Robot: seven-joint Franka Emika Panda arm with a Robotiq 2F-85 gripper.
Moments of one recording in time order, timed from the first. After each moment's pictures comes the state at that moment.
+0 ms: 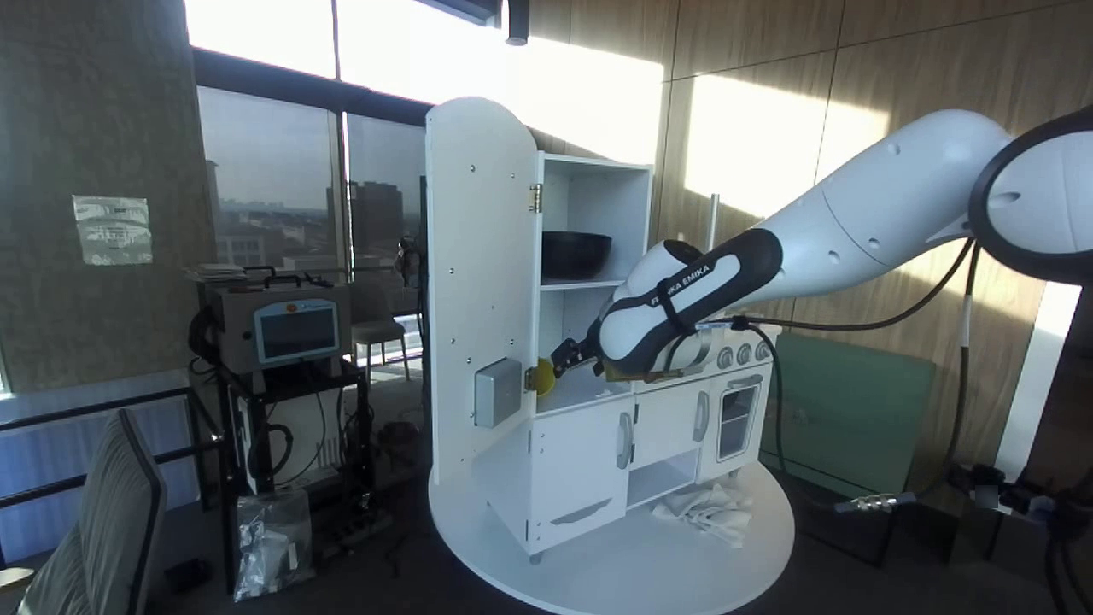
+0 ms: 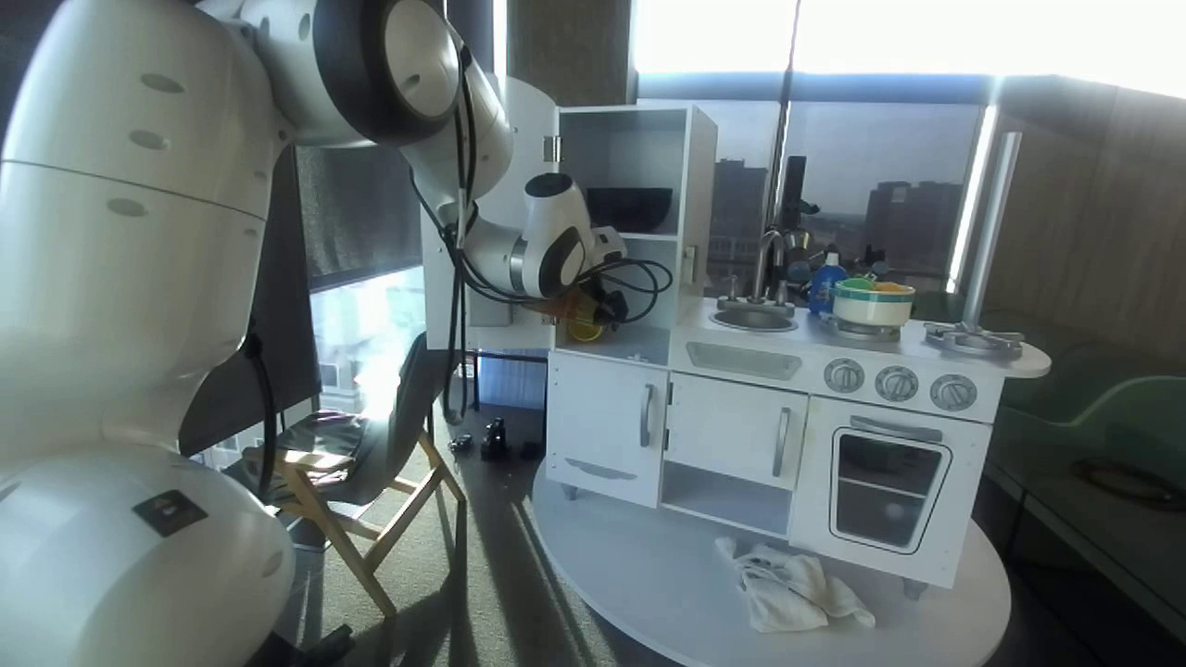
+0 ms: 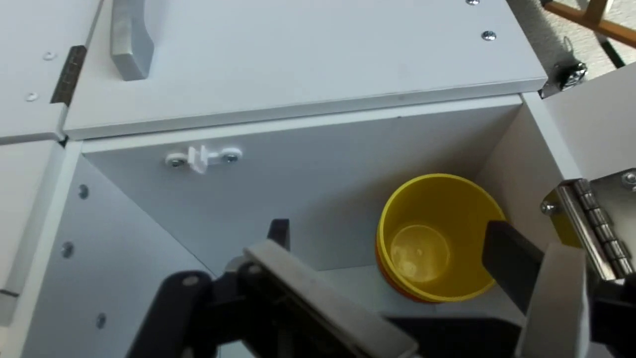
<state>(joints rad) 0.08 0.28 0.05 -1.97 0.03 3.00 0.04</state>
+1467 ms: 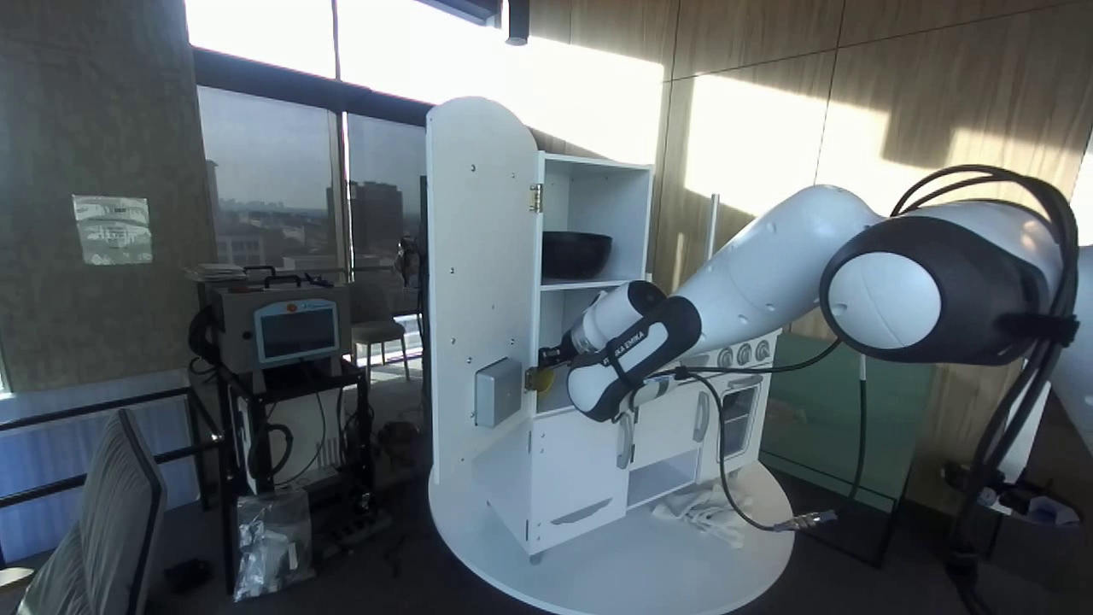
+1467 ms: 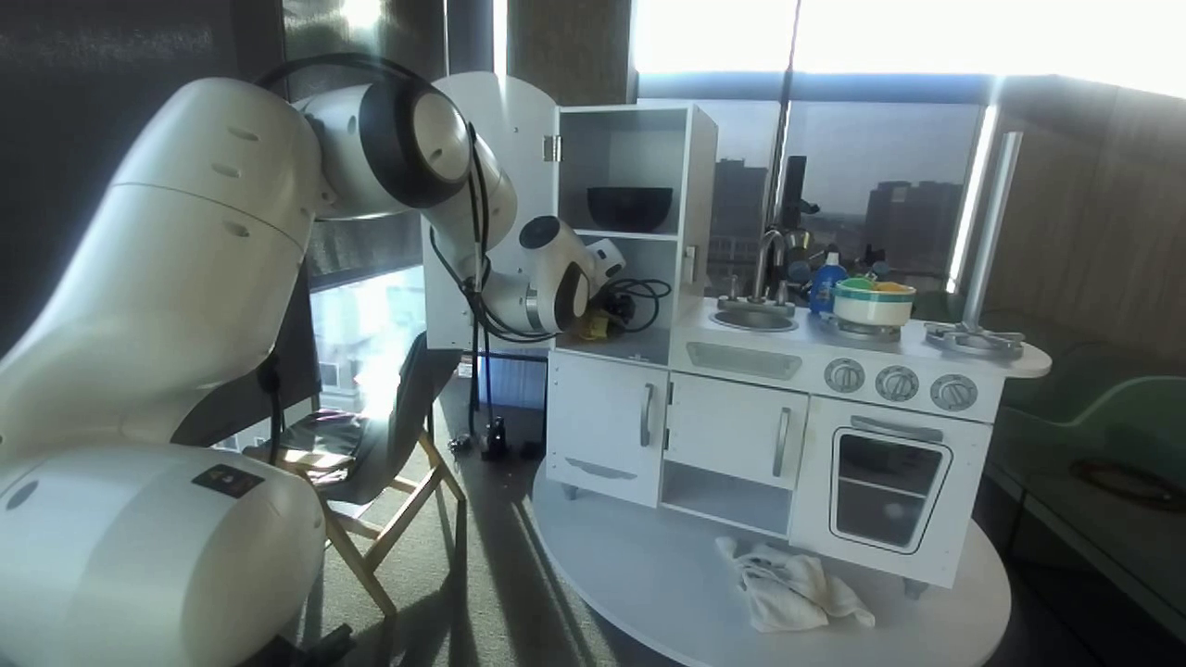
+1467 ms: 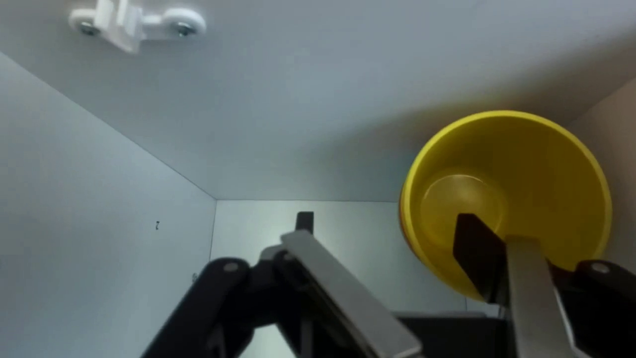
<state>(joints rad) 0.38 0.56 -0.30 -1.75 0.00 3.28 0.12</state>
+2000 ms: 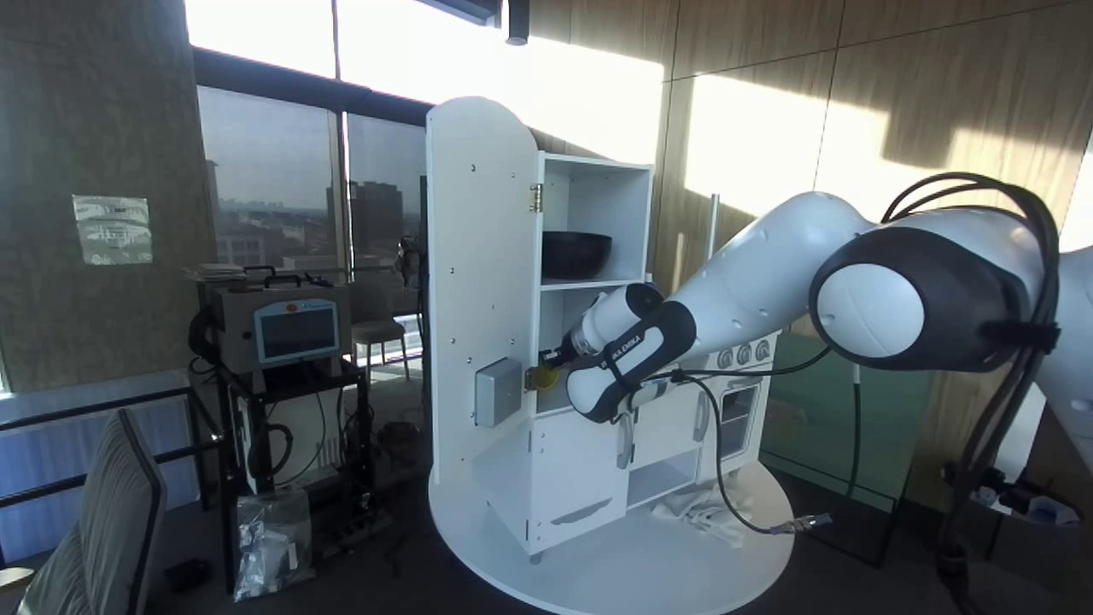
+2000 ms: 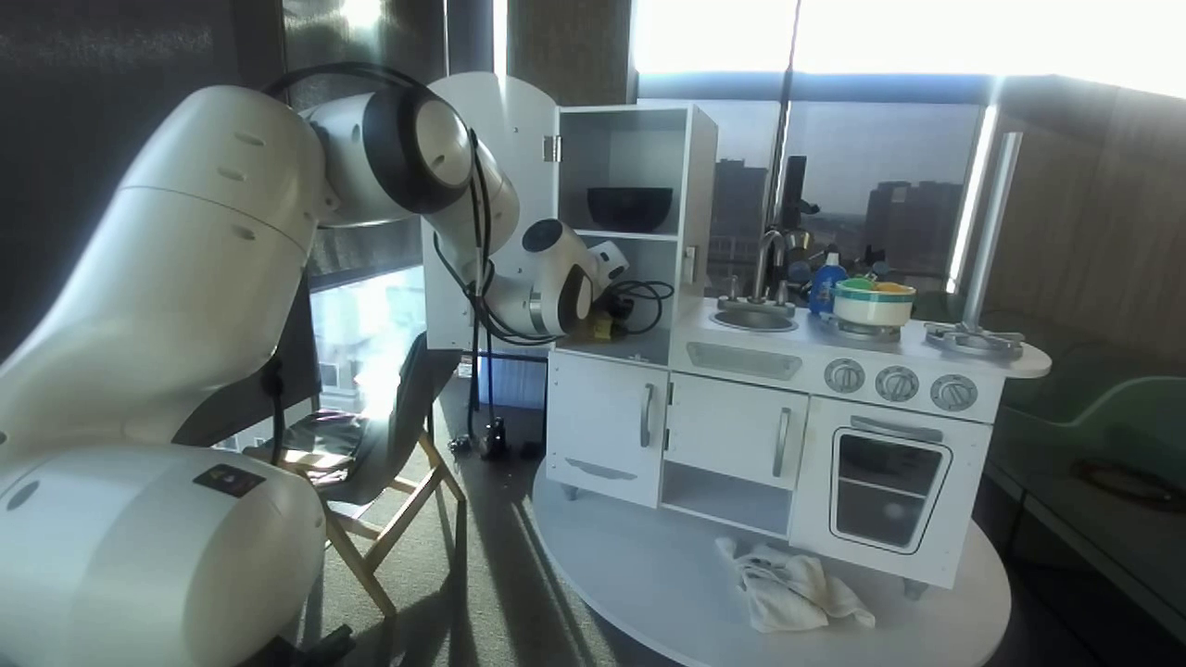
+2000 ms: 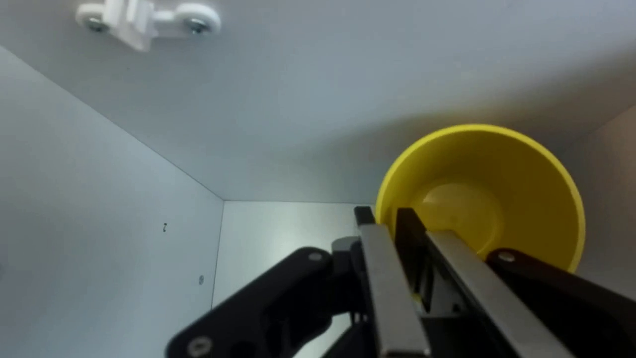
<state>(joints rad) 0.39 0.59 -0.32 -1.72 0.00 3.28 0.12</state>
